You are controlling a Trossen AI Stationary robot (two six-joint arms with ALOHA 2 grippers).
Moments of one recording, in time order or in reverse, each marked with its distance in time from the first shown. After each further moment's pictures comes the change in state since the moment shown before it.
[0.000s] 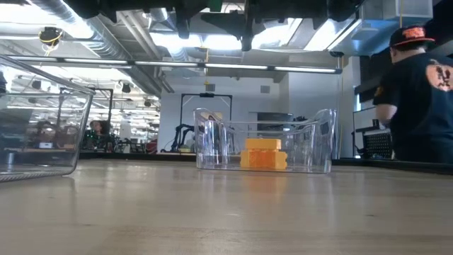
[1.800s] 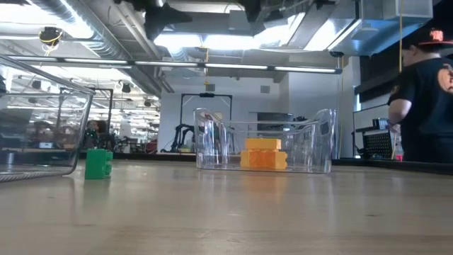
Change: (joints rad) left arm 0.057 -0.228 0.126 -0.758 0.034 0.067; right arm -0.144 -0.129 0.160 -0.336 -0.341 -0.171
